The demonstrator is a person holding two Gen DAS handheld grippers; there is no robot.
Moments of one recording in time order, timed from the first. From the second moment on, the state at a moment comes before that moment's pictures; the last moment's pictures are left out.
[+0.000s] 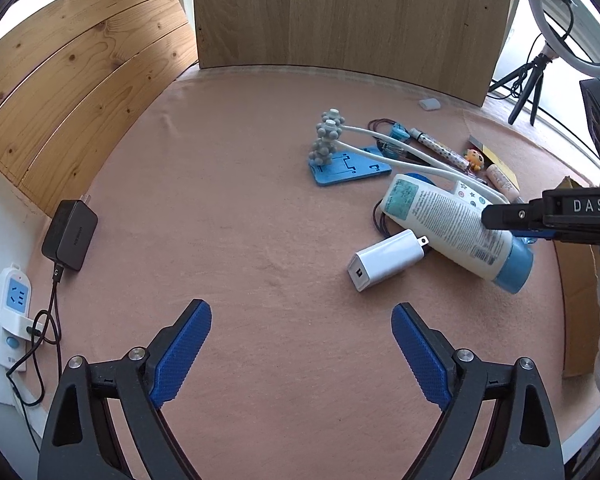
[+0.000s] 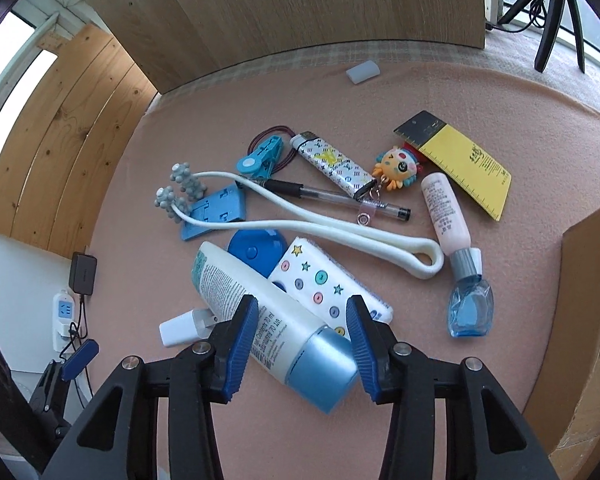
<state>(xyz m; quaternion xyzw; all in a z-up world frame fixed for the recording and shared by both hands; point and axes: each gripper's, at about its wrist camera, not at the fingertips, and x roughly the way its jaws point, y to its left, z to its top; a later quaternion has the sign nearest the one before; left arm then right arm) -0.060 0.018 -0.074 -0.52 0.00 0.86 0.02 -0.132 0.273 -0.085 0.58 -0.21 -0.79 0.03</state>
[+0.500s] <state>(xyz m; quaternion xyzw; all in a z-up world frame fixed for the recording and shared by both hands) -0.055 0.031 -0.094 -0.53 0.01 0.84 0.07 -0.073 0.246 -0.129 0.61 -0.26 -0.74 0.09</state>
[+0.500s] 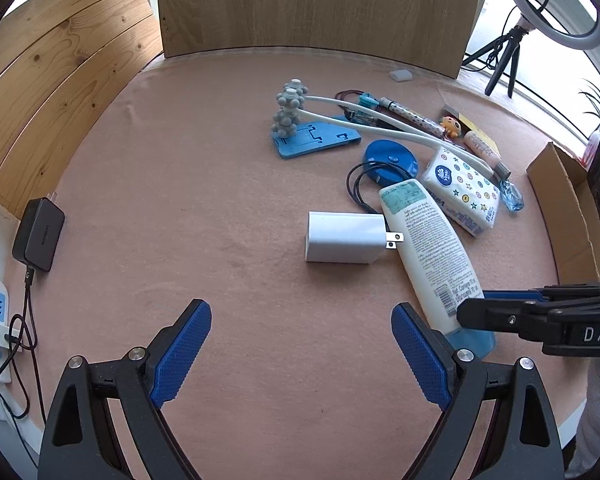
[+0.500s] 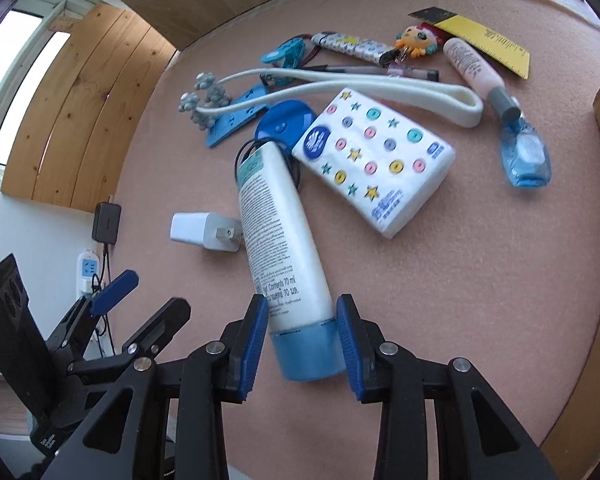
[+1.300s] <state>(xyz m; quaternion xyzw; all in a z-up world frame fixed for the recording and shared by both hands) -0.070 0.073 -0.113 -0.57 -0.04 0.80 0.16 -0.070 0.259 -0.130 0.59 -0.28 -0.75 0.06</state>
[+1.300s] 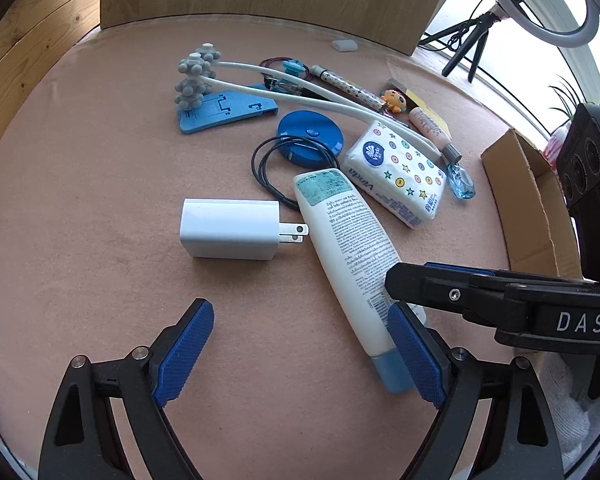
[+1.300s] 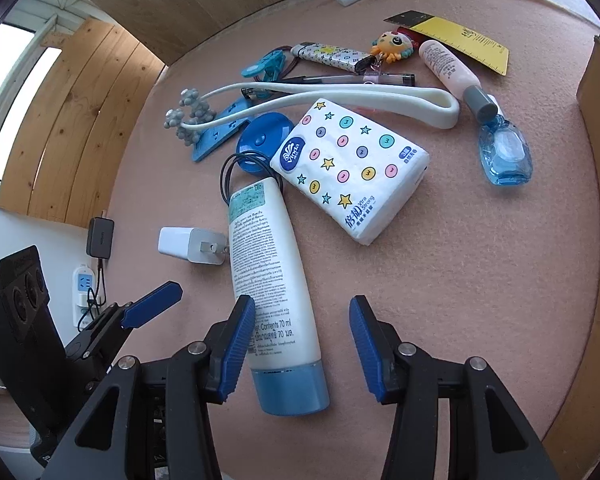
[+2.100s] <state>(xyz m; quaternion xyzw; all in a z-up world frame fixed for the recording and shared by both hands) -0.064 0.106 -0.121 -0.57 -0.07 0.79 0.22 -0.068 0.248 -0.132 0.60 -0.28 -0.74 0.09</state>
